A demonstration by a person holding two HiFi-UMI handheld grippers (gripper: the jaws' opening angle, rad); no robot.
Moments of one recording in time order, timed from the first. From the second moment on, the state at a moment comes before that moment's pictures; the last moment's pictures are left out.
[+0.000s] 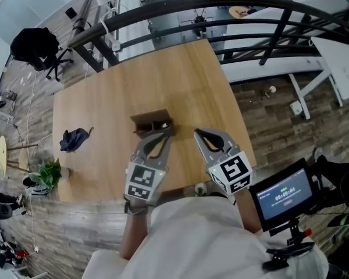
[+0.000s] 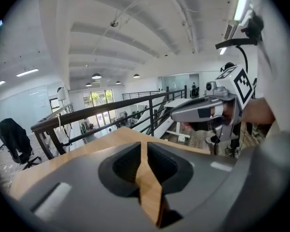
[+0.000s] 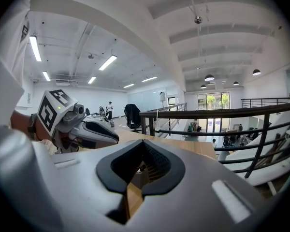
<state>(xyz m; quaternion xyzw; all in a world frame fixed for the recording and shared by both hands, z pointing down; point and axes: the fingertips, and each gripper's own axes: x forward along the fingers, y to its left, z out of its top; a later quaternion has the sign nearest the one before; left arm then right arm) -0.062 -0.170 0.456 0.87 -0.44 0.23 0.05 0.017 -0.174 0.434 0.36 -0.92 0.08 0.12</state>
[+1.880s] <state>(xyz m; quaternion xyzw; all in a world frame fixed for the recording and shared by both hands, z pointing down) -0.071 -0.216 0.600 0.85 -0.31 0.41 0.07 0.009 -0.206 0.528 0.38 -0.88 0.18 0.23</state>
